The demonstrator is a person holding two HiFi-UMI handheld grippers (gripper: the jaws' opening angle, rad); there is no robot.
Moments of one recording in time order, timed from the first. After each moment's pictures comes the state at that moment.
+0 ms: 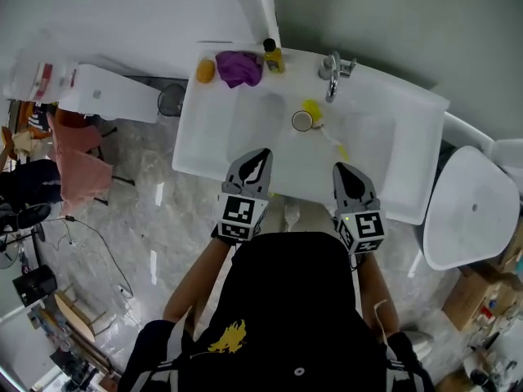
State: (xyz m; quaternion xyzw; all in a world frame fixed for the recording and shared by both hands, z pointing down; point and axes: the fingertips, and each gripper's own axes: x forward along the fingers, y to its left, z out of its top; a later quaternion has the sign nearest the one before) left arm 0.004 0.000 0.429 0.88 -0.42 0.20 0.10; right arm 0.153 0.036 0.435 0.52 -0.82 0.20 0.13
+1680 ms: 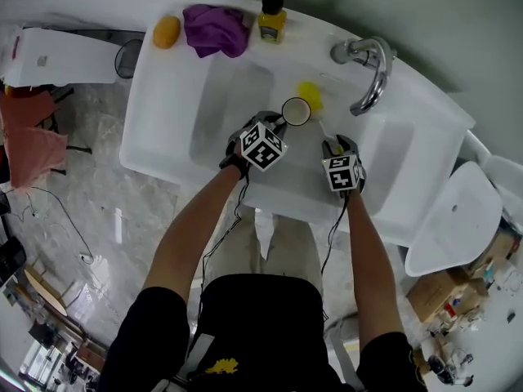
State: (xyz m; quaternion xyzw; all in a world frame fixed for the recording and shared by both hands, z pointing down) left arm 0.077 -0.084 0.812 0.86 -0.23 0.41 0.19; right arm 0.211 -0.045 0.828 0.42 -0.73 0.24 0.48
